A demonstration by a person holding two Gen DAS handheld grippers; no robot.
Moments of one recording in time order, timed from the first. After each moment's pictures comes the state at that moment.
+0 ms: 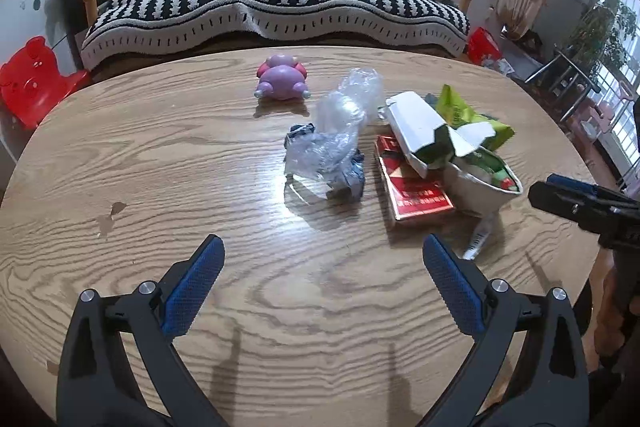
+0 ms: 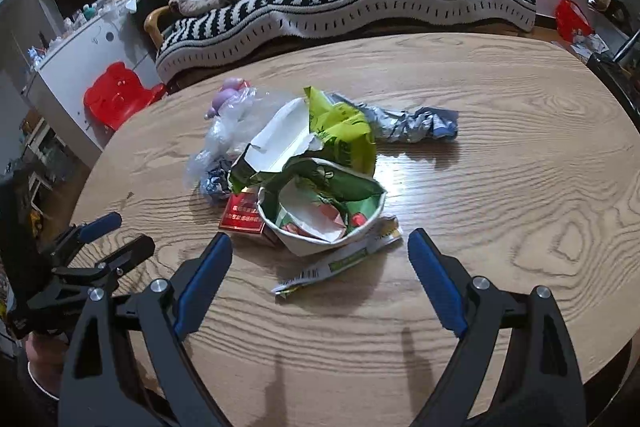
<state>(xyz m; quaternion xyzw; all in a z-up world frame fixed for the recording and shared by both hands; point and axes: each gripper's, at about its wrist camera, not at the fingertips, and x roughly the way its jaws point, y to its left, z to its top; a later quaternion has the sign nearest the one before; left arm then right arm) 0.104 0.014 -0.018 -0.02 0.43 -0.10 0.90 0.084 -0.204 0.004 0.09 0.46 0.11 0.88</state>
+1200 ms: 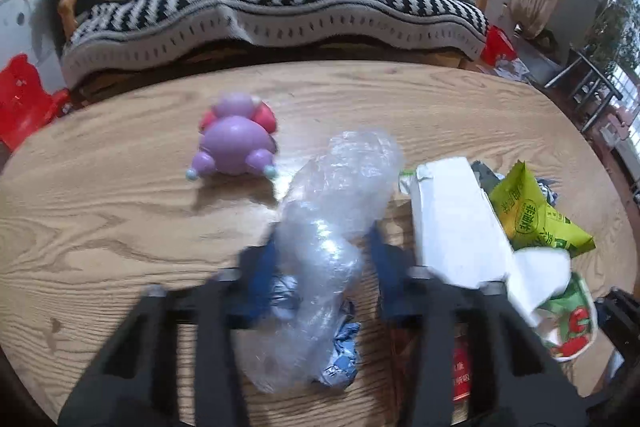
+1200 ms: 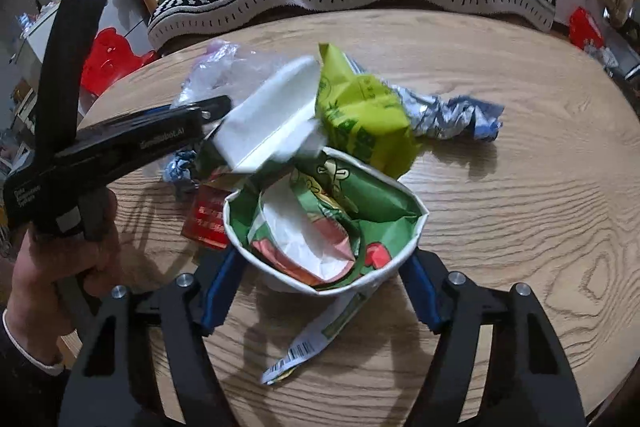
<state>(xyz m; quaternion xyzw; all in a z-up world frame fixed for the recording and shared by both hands) 0.230 -0.035 -0.041 -0.01 0.43 -0.07 0.90 0.123 -0.181 -0.033 0.03 0.49 0.12 0.87</state>
